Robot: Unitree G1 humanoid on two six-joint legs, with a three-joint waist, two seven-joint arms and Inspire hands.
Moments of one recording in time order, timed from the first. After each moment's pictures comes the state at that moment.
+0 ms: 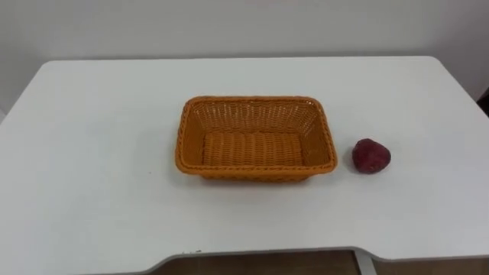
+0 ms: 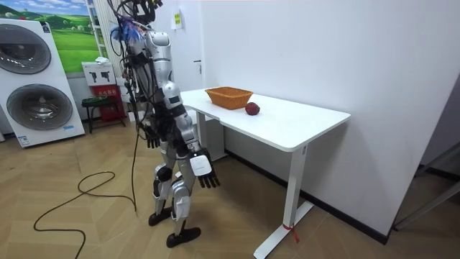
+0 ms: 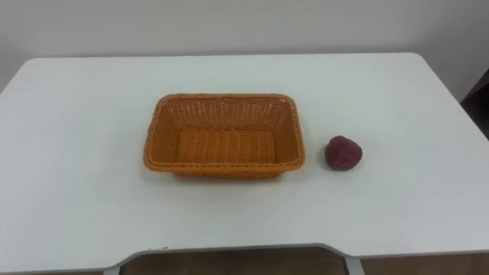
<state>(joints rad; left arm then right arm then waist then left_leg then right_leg) 0.26 0.18 0.17 1.17 0.12 0.12 0.07 0.12 -0.21 -0.21 1.22 0.71 0.02 -0.15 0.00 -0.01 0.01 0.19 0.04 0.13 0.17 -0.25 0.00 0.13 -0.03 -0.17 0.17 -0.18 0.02</state>
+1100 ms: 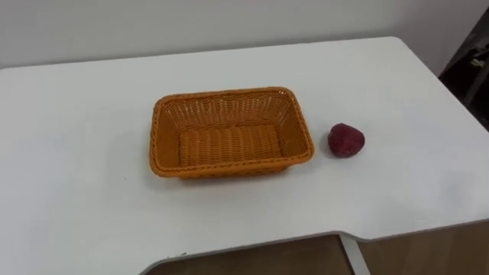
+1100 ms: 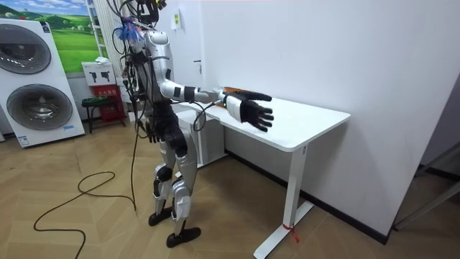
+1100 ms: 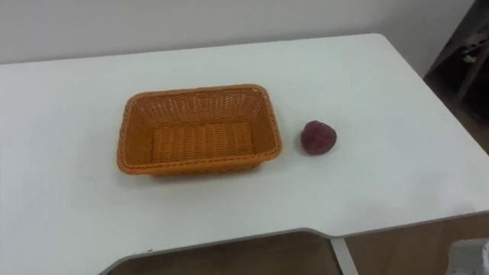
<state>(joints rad) 0.33 0.20 0.23 1.09 0.13 0.02 0.09 0.06 -0.28 -0.50 0.19 0.51 -0.21 -0.94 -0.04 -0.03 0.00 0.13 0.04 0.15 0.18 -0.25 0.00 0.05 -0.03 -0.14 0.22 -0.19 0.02</state>
